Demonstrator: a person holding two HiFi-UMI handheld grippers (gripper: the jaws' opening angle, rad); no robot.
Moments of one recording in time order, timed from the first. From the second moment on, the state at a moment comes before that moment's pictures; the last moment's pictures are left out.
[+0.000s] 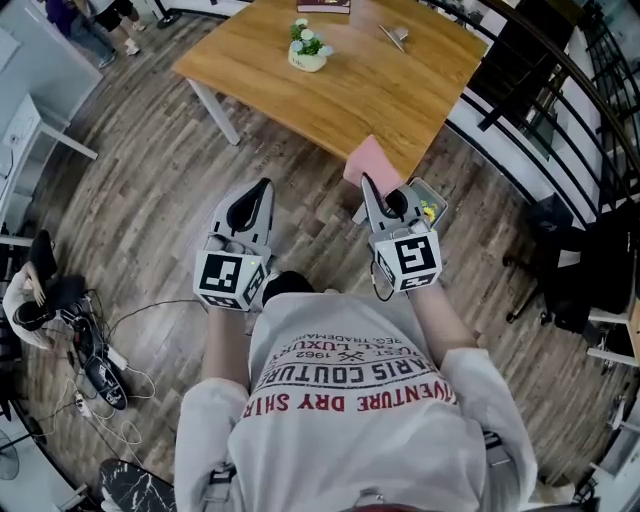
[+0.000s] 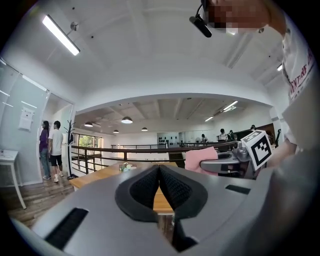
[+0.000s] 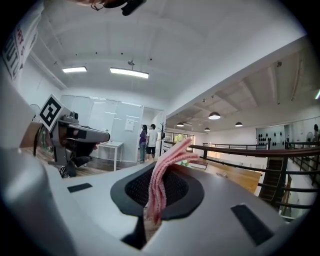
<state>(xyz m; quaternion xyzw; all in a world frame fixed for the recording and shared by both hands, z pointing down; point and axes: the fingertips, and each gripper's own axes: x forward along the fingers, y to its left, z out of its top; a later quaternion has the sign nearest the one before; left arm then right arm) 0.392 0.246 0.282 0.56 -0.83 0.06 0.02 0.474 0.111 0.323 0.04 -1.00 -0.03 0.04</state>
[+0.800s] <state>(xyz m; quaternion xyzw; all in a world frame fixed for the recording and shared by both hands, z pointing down) 0.155 0.200 0.297 0.62 -0.78 0.05 0.05 0.265 0.073 0.338 0.14 -0.99 -0.03 0.09</state>
